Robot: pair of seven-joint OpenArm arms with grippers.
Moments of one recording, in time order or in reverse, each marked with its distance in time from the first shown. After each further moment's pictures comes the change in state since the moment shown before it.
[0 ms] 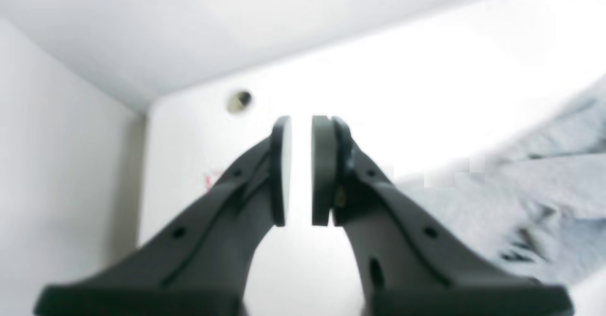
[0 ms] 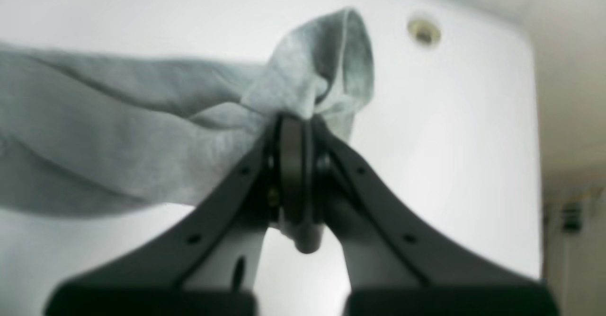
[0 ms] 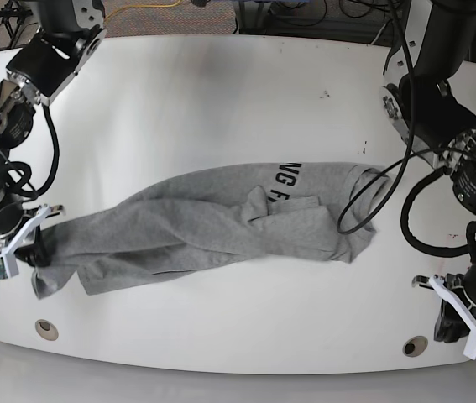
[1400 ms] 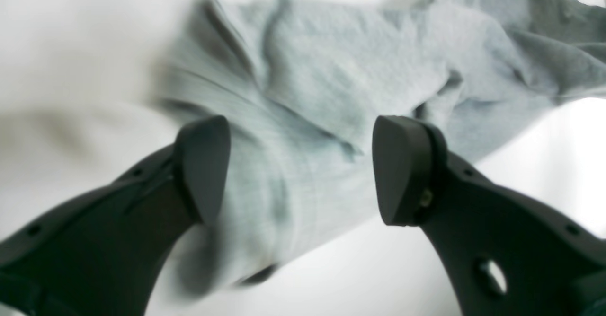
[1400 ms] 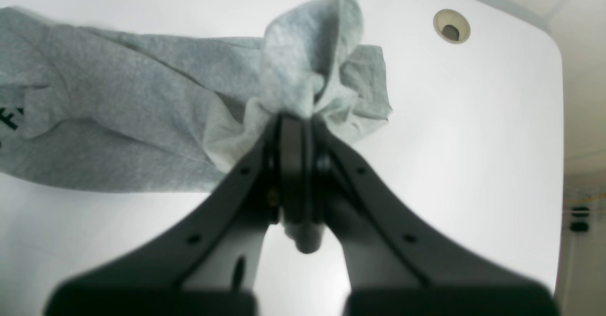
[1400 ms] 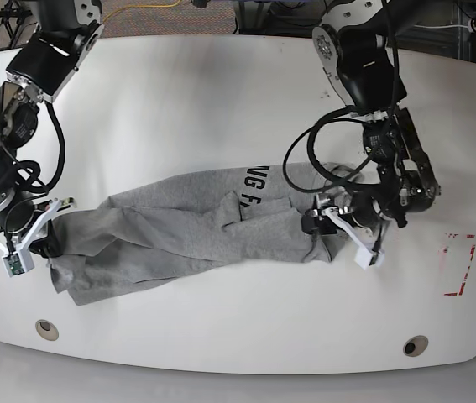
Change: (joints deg) left arm 18.7 16.9 -2.4 -28.6 2.0 8.7 -10.6; right arm -2.2 0.5 -3.7 -1.3 -0.1 0.0 0.1
